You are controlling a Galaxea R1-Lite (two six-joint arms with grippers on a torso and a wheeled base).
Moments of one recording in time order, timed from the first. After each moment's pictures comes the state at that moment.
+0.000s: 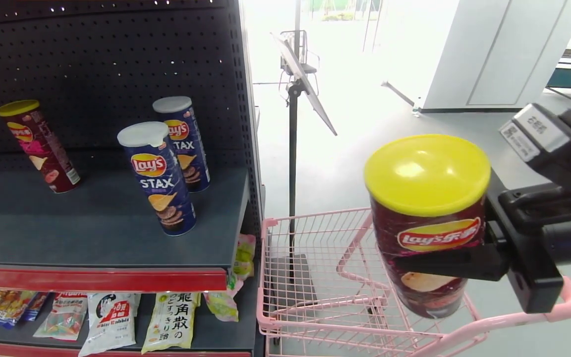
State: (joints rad) left arm 0.00 0.00 0.00 0.00 -0.03 -0.01; right arm 0.62 1.37 -1.09 0.25 0.59 -0.60
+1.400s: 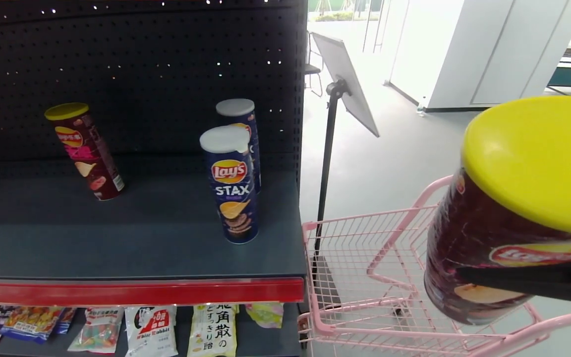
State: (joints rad) left arm 0.00 0.00 0.00 0.00 -0.03 -0.02; right arm 0.70 1.20 -1.06 0.25 0.52 -0.60
